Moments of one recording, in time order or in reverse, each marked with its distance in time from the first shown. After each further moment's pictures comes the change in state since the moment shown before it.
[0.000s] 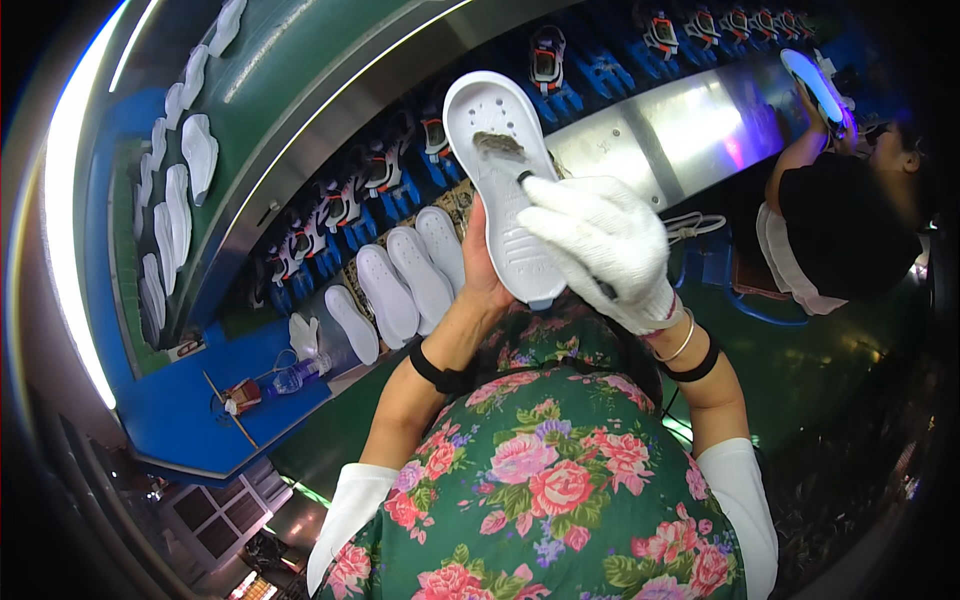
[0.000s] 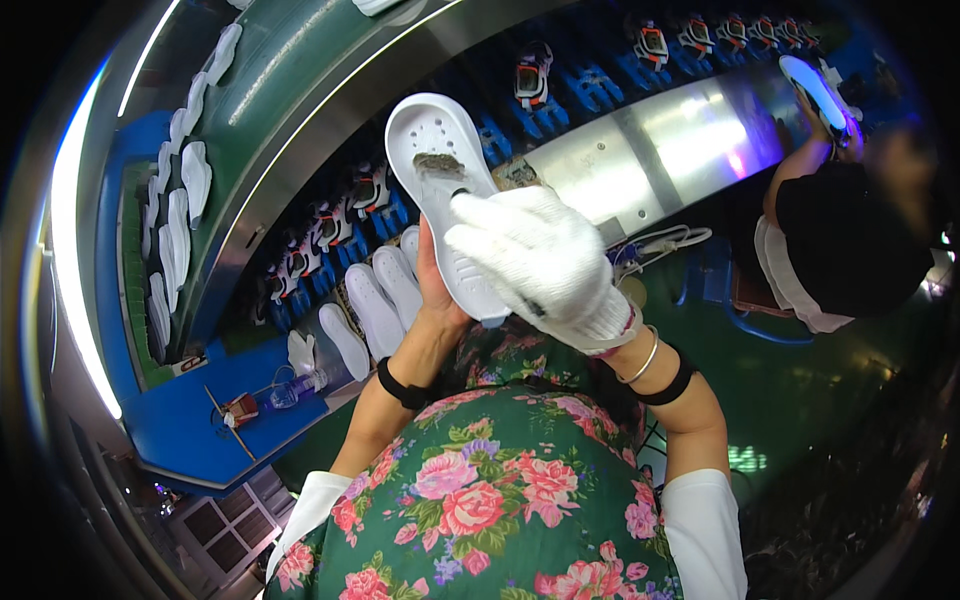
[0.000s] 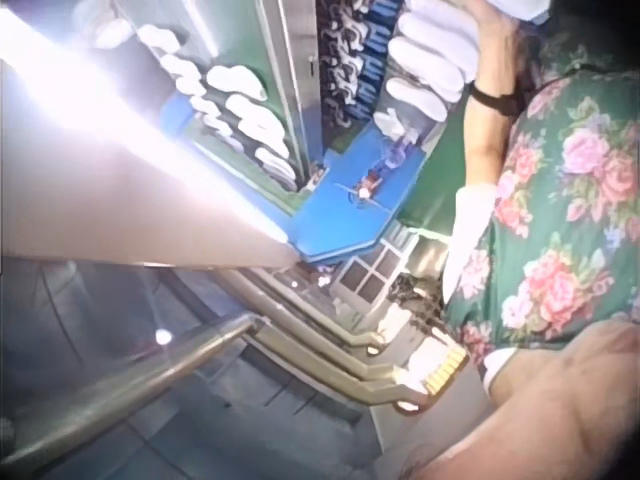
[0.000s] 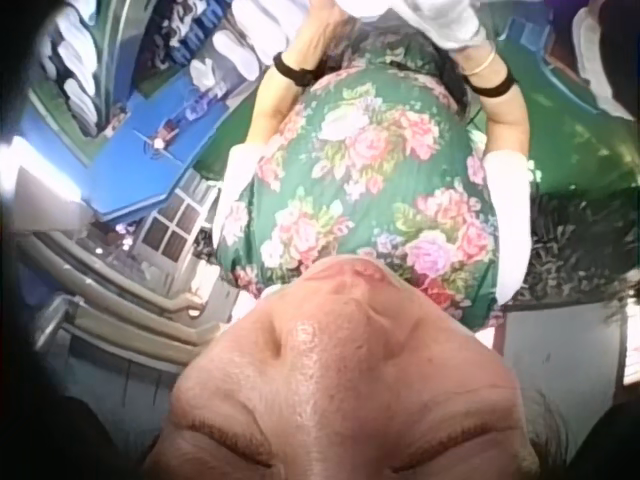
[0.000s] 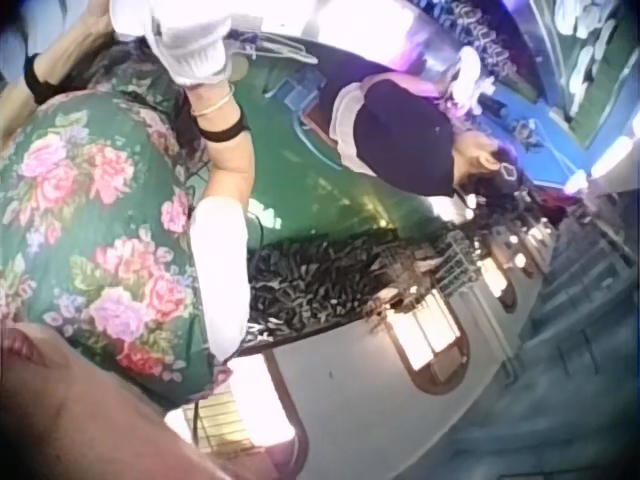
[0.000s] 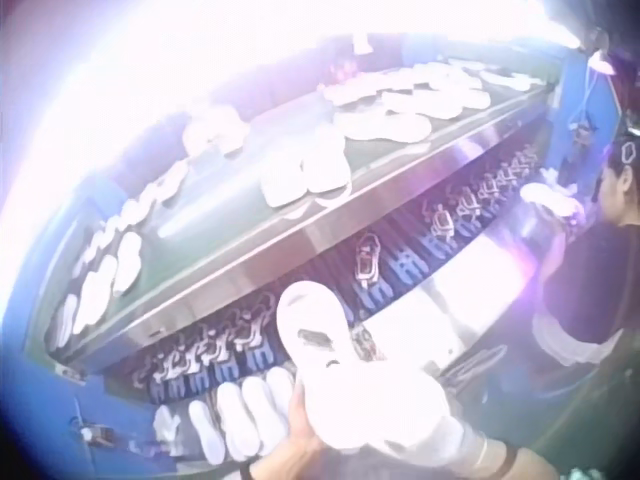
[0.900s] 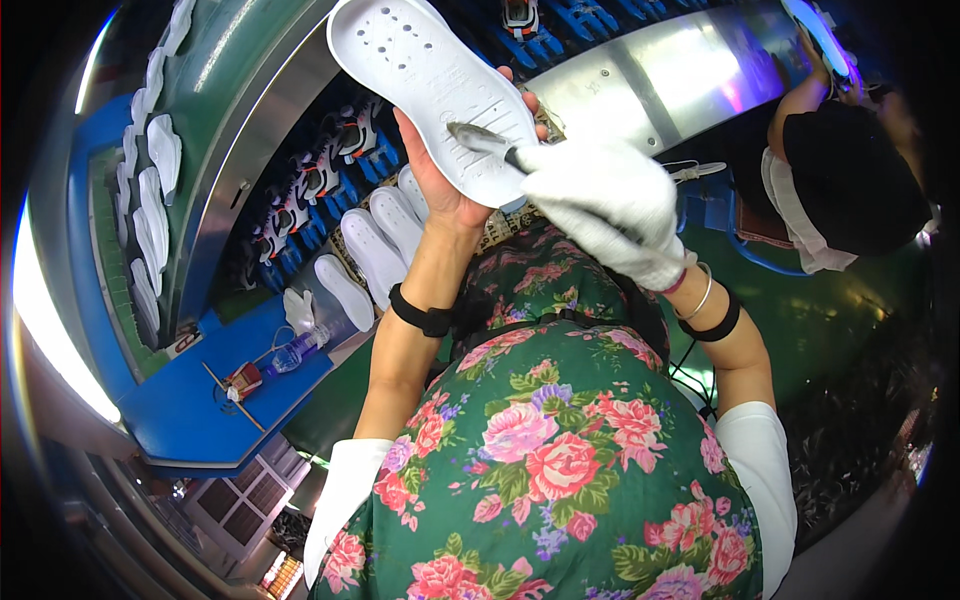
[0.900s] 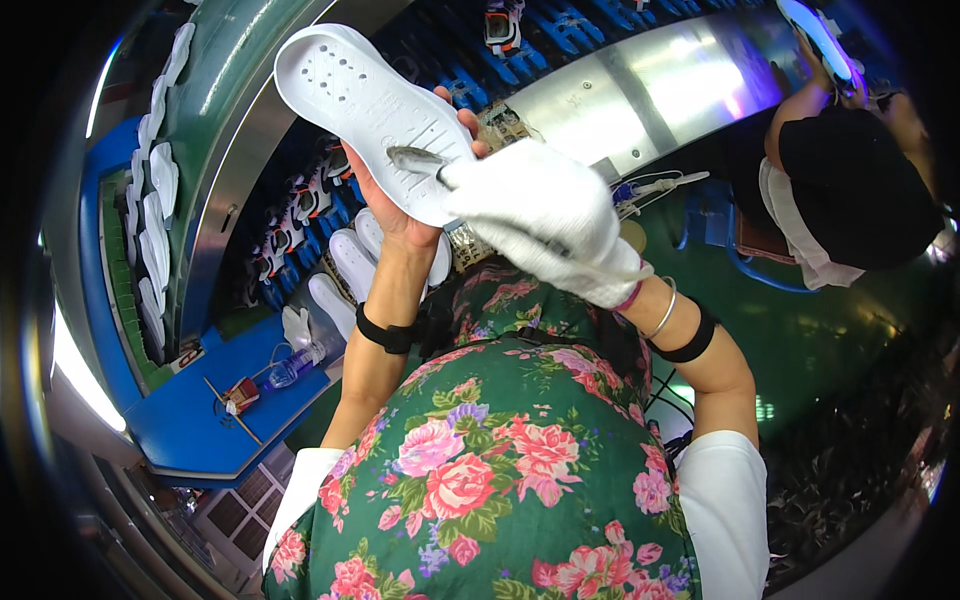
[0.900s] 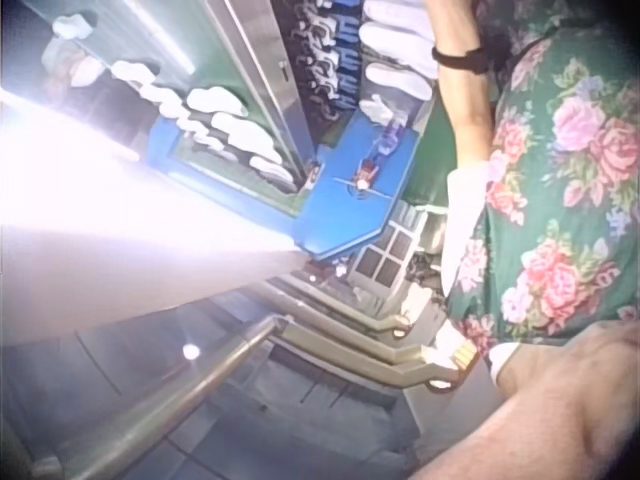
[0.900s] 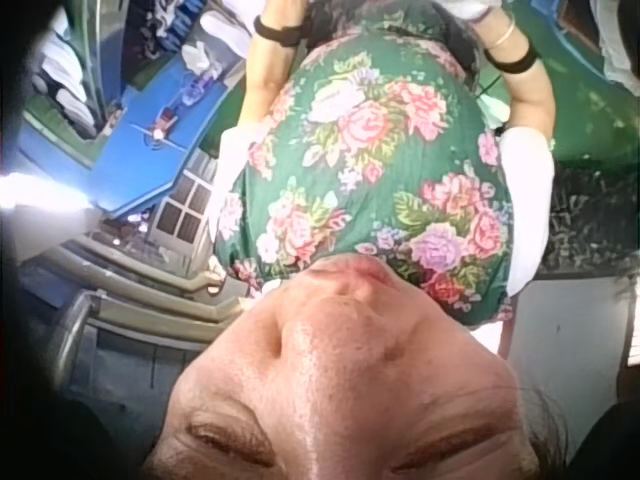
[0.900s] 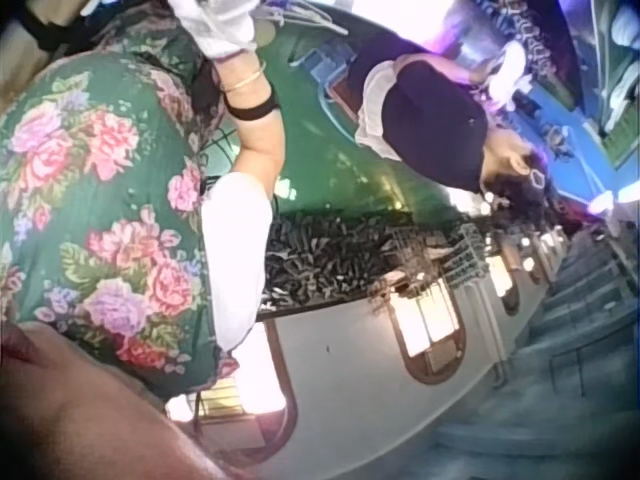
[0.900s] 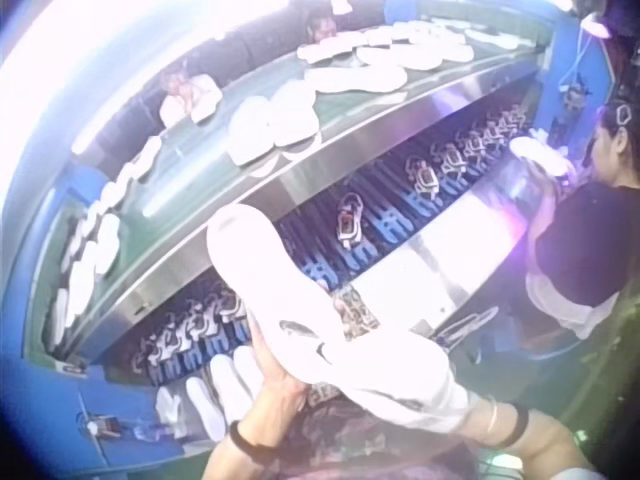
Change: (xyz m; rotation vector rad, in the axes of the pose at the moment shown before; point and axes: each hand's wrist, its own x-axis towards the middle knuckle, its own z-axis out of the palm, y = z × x) left_hand 0.045 0.017 0.012 -0.148 -0.185 0.074; right_hand -0.031 0.009 -0.007 0.189 -0.001 0.217
